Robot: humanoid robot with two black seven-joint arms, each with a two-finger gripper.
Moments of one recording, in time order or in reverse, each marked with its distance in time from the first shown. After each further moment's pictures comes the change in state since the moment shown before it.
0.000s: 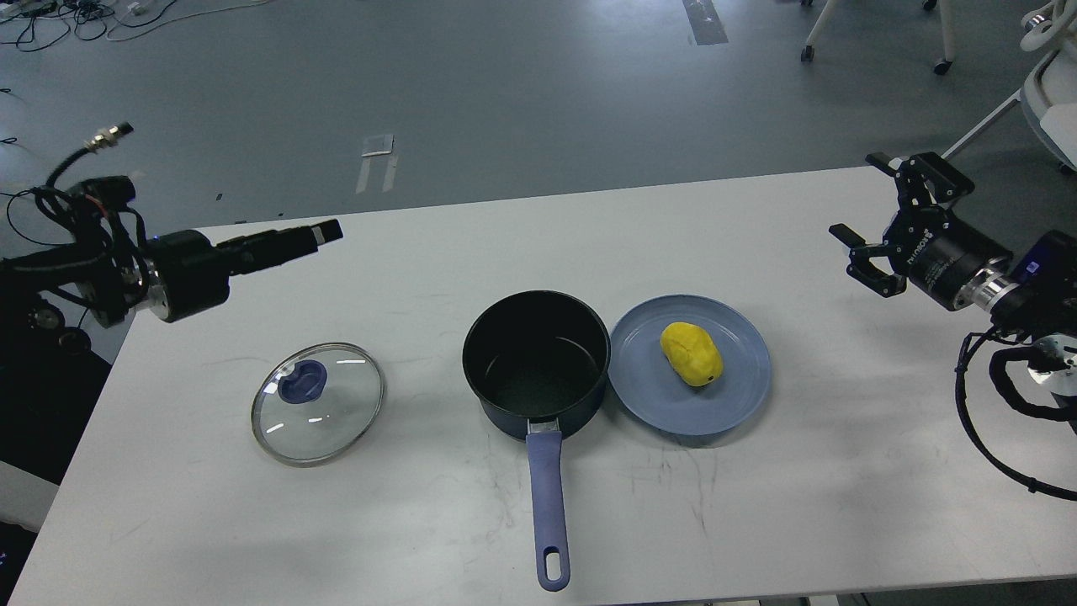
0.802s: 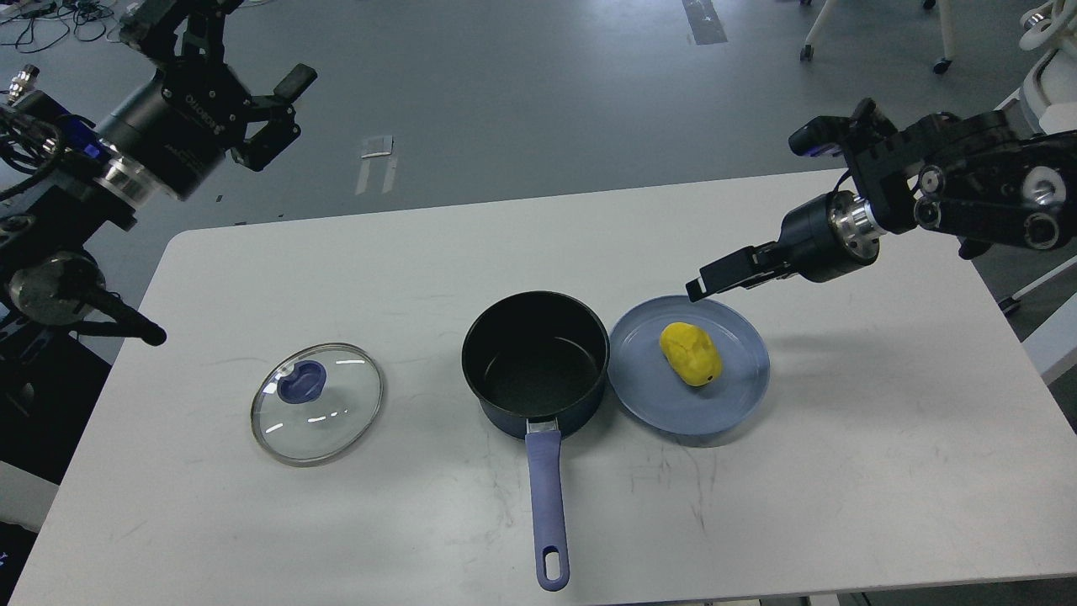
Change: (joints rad) left arm 0.039 -0.095 -0.210 -0.013 -0.689 -0.058 0.046; right arm 0.807 0.215 -1.031 0.133 -0.686 0.000 0.000
